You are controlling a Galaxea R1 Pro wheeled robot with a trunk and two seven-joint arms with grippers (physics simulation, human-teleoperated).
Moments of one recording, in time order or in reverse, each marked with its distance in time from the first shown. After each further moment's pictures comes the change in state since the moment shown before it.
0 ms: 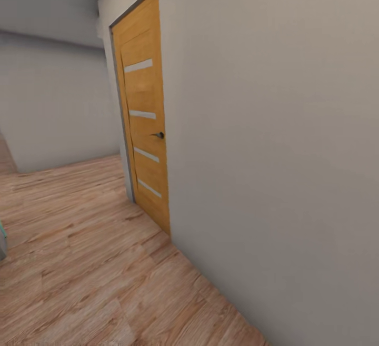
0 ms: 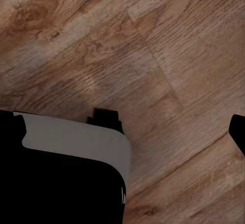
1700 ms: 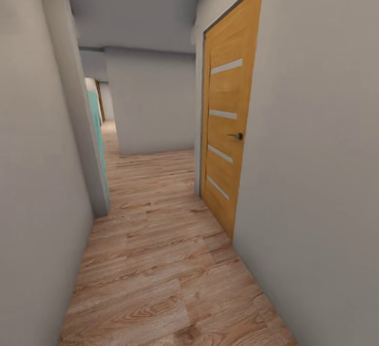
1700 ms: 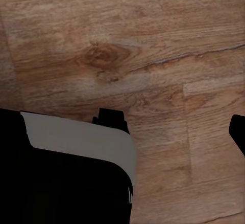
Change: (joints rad) left arm 0.000 0.009 -0.007 -0.004 -0.010 0.000 0.001; right arm 0.000 0.008 0.000 0.000 -0.003 0.002 0.006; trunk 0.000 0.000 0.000
